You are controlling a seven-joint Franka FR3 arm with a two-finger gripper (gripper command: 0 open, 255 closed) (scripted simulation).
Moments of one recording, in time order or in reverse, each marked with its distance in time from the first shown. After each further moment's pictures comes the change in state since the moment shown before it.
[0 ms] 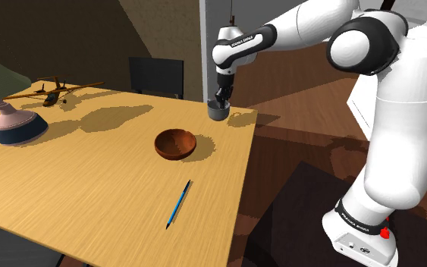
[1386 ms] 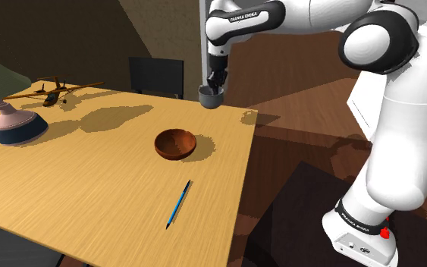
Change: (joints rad) arm 0.055 -0.066 0.026 0.132 -0.021 -0.192 0.100
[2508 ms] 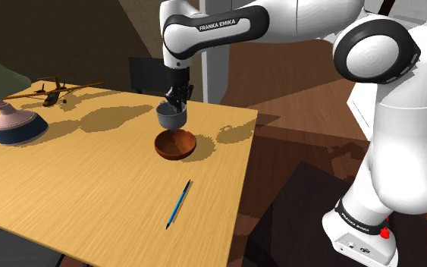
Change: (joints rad) arm 0.223 0.068 0.117 0.102 -0.040 -0.015 0.345
